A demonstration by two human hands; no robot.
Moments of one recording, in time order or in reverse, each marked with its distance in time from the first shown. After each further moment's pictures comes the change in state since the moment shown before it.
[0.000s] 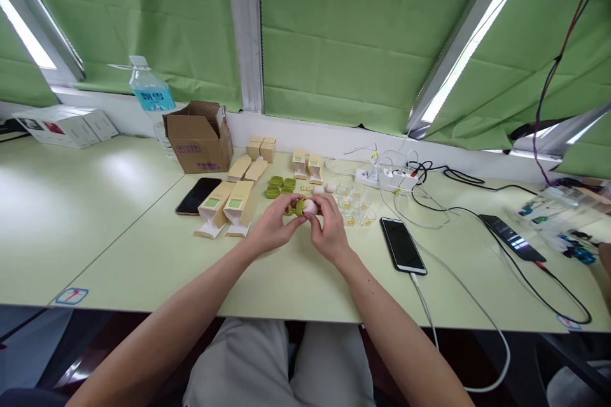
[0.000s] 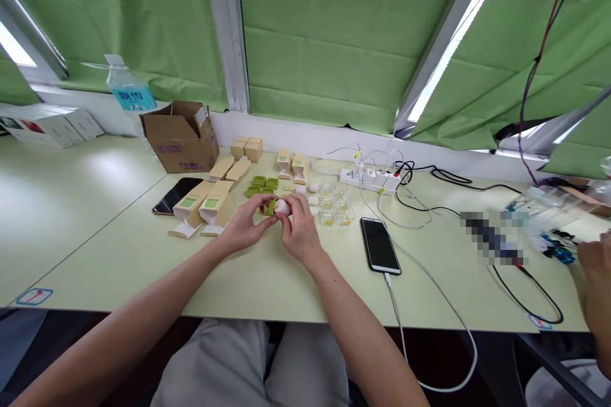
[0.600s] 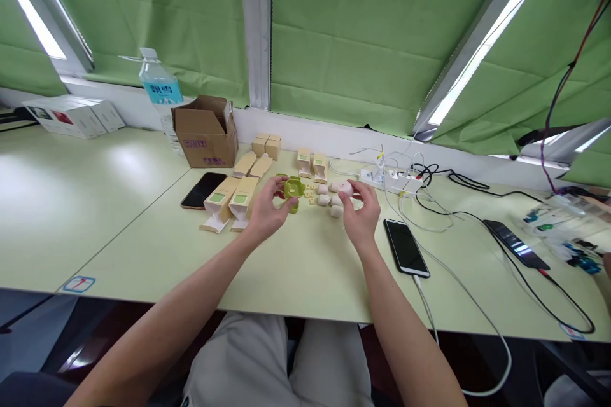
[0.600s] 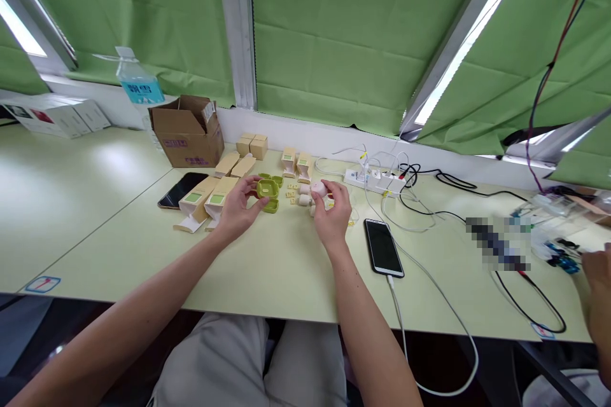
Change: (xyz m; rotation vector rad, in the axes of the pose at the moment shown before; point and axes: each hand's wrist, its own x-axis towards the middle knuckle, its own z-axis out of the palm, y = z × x) left_hand 0.010 -0.022 -0.007 -0.246 0.275 -0.134; right_hand 0.022 0.023 -0.036 -0.144 0.318 0.236
